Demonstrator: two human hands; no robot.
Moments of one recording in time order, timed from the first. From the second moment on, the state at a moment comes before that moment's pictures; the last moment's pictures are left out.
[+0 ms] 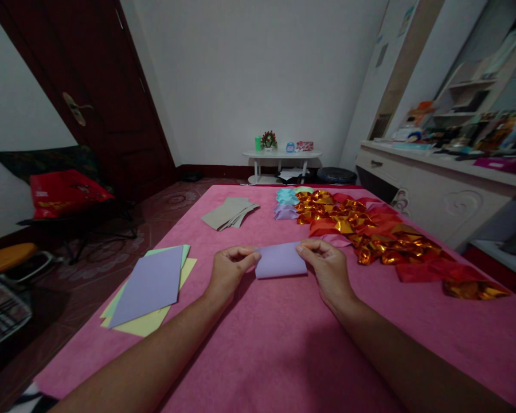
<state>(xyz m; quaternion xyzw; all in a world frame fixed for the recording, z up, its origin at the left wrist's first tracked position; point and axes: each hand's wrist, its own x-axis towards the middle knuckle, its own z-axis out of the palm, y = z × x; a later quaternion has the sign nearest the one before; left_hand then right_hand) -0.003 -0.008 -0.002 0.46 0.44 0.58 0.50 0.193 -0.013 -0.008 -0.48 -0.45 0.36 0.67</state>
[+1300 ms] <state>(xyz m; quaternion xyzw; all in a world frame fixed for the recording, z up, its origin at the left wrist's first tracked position) 0.002 0.014 -0.009 0.50 0.47 0.54 0.49 0.198 0.011 -0.015 -0.56 -0.47 0.33 0.60</state>
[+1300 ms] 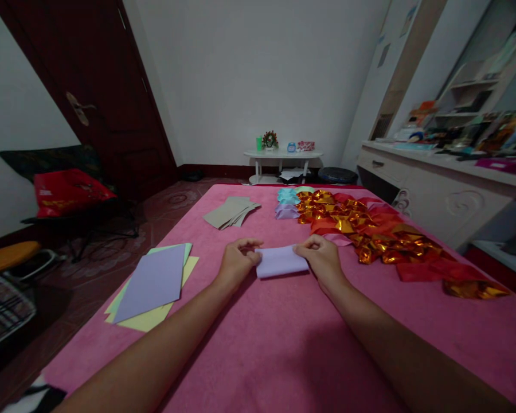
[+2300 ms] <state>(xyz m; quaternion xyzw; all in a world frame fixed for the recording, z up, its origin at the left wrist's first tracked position) -0.003 0.005 -0.007 0.83 0.45 0.33 0.04 0.211 0.018 -0.022 -0.61 -0.67 0.16 0.39</state>
